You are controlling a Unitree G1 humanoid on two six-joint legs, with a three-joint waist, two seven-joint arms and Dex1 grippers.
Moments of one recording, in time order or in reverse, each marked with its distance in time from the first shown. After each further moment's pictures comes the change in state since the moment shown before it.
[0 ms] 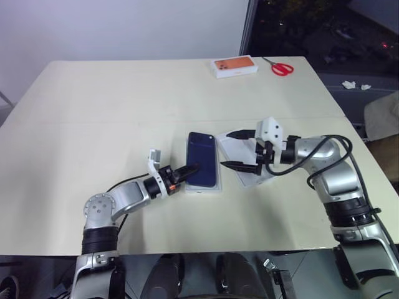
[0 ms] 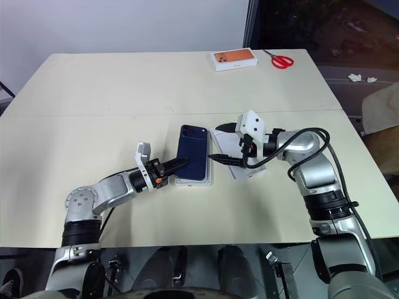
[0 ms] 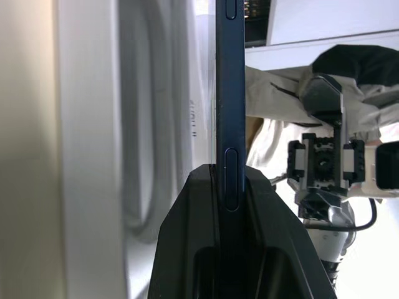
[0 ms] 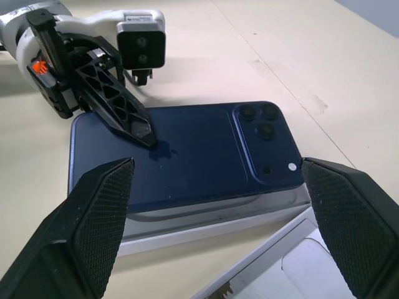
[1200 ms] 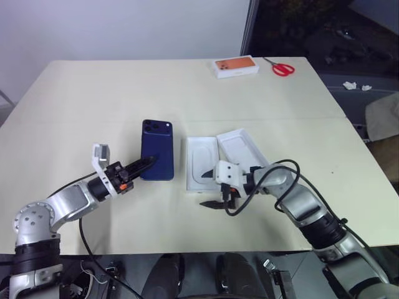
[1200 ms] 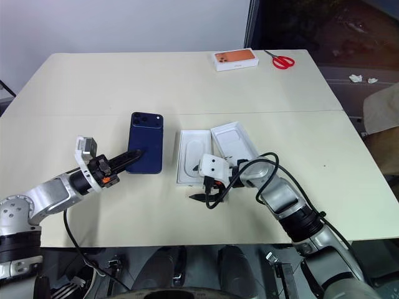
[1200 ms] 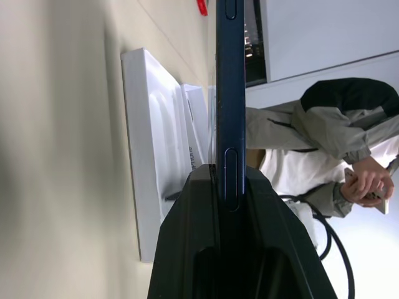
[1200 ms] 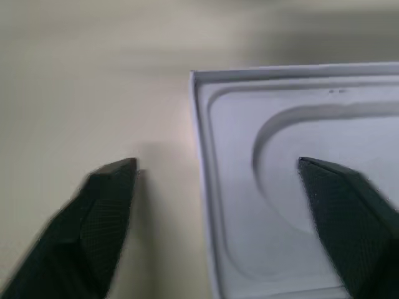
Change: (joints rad) left arm 0.124 0.376 0.121 -0.074 -0.220 -0.040 -0.114; right arm 0.077 0.083 0.336 -0.112 -0.234 0.100 -0.107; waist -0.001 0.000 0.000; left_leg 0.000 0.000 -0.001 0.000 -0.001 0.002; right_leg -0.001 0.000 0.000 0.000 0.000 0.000
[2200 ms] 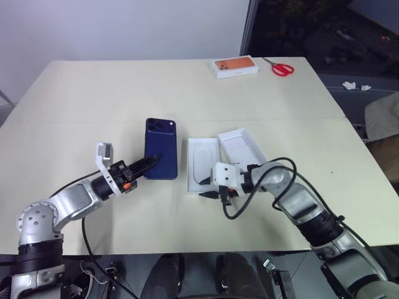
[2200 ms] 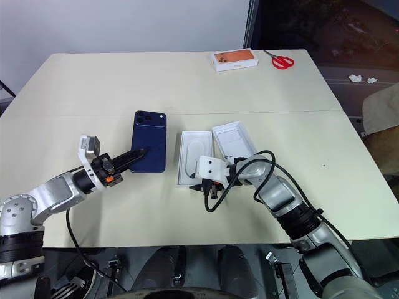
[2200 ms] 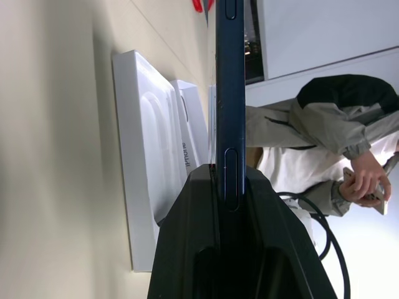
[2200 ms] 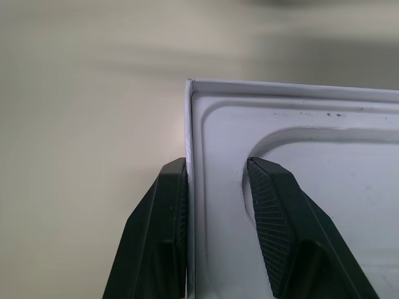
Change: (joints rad) left arm 0.001 -0.001 -0.039 -0.026 -0.041 -0.029 0.036; right arm -0.013 0.006 0.011 0.024 -0.032 -0.065 0.018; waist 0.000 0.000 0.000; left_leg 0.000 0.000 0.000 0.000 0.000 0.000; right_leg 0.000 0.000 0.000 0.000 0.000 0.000
